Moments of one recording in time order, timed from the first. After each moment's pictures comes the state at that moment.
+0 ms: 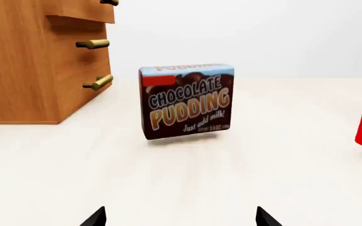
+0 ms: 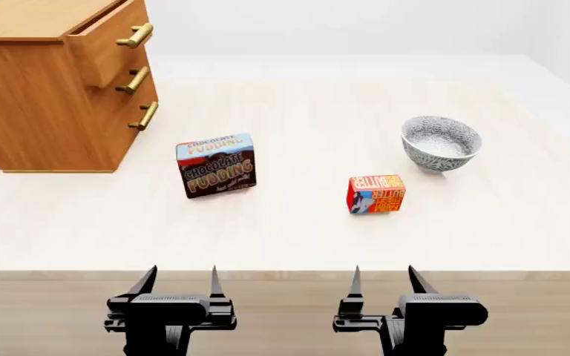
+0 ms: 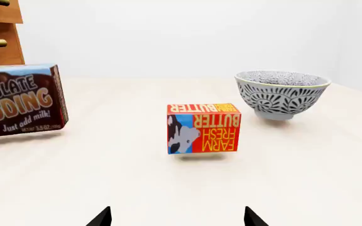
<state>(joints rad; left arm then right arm) 0.00 0.00 0.00 0.00 0.00 0.00 0.00 0.00 0.00 0.00 0.00 0.00 0.00 0.00</state>
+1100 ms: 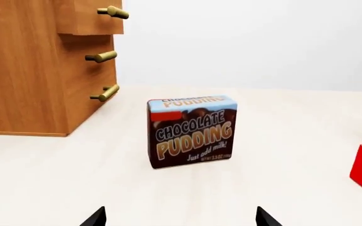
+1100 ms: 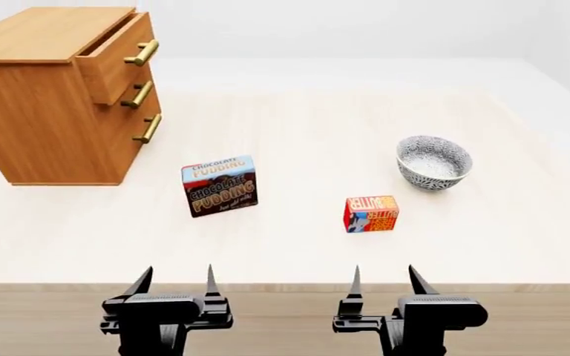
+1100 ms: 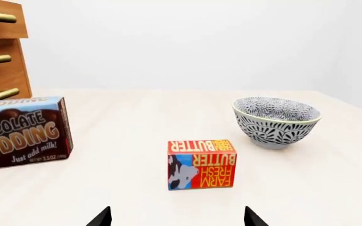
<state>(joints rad) 0.00 -0.09 0.09 0.02 -0.12 -0.01 -0.11 0.00 0.09 -0.11 0.00 0.08 -0.02 0.11</state>
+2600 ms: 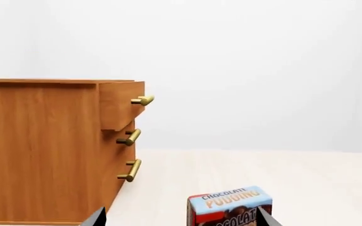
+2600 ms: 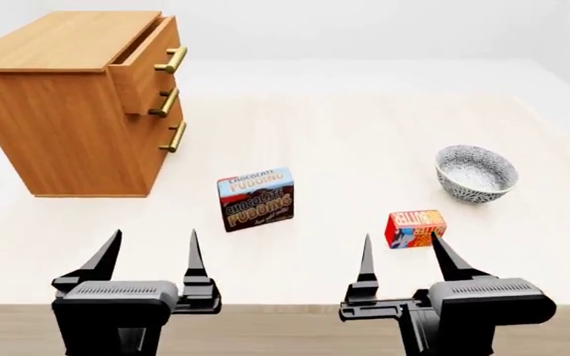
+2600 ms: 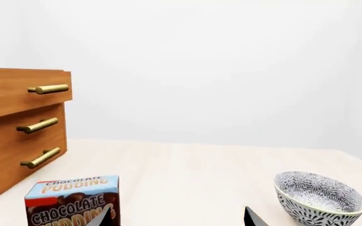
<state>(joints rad) 0.08 -0.23 0.14 0.59 -0.20 -0.27 -0.26 -0.08 0.22 -0.17 -0.61 0.16 0.33 0.23</state>
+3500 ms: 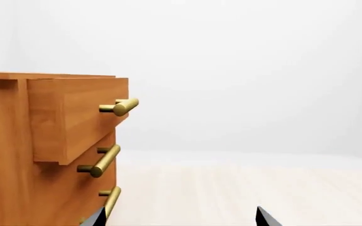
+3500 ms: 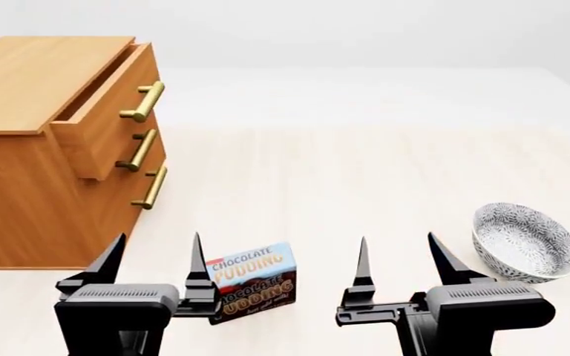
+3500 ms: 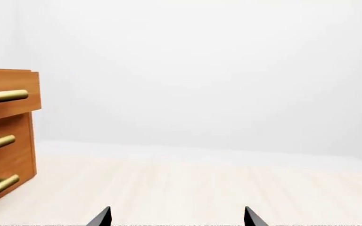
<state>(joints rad) 0.08 -0.26 0.17 0.58 -0.23 -0.25 -0.29 -0.08 0.26 -0.21 -0.63 0.17 0.33 0.27</state>
